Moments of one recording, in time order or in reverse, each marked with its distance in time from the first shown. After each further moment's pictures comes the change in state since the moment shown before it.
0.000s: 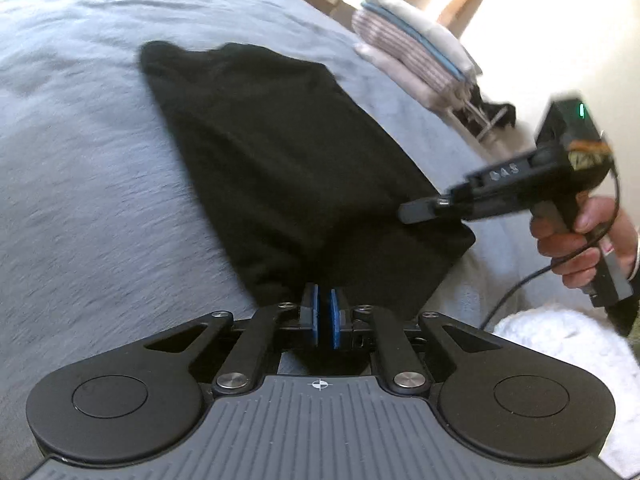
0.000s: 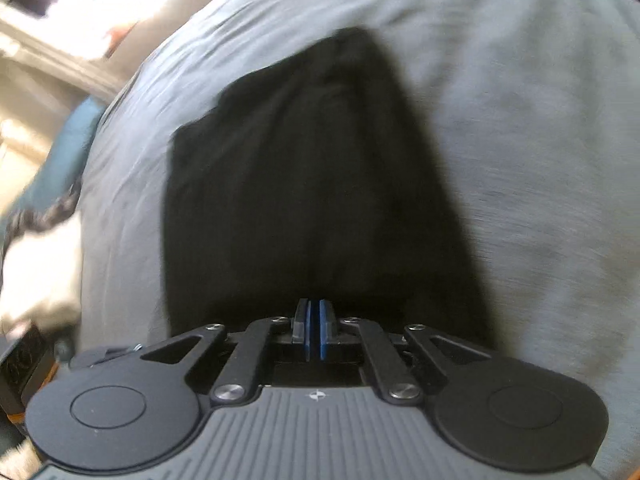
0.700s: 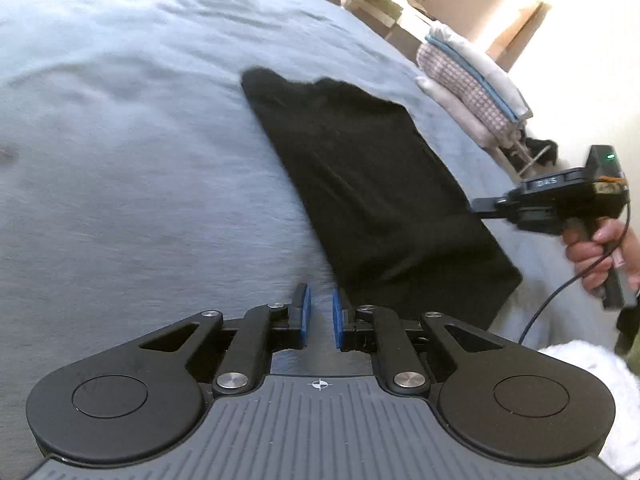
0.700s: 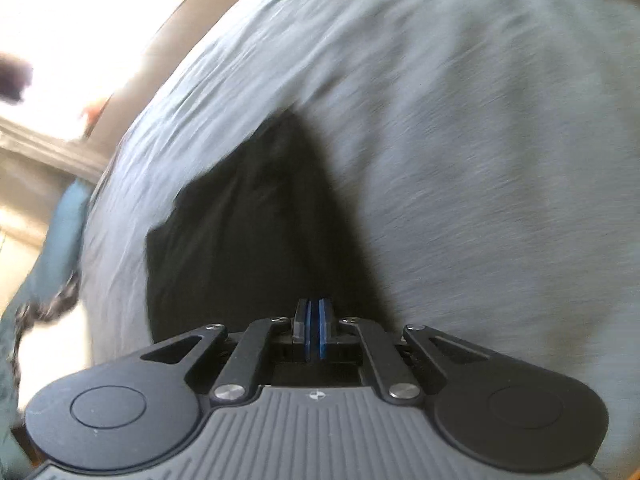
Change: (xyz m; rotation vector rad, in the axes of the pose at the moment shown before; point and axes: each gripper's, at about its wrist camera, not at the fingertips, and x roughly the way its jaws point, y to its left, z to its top) left arm -0.034 0.042 0.024 -0.098 -0.048 0.089; right arm -0.025 -0.029 0.046 0.098 -0.158 -0.030
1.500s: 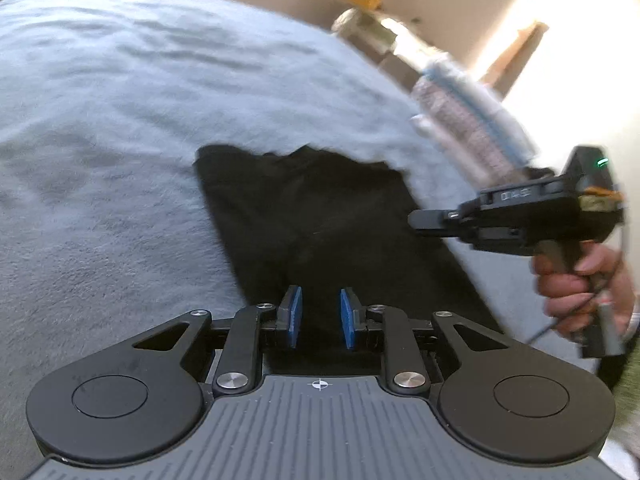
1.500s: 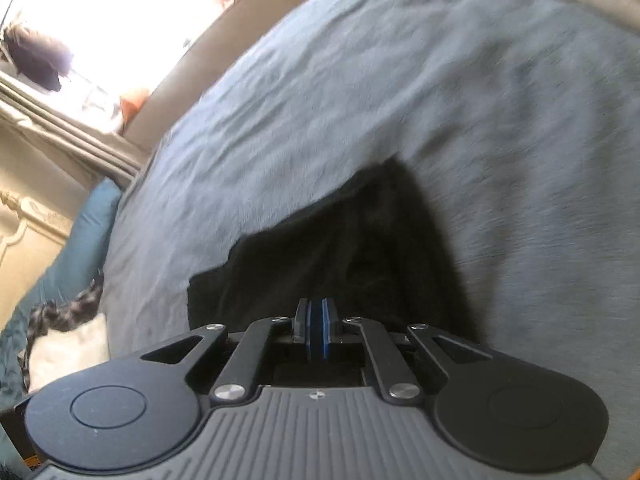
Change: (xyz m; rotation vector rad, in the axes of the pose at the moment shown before) left arm 0.064 -0.007 0.058 -0.022 -0.052 0.021; right arm 0.072 0.052 0.047 -0.061 0.008 0.125
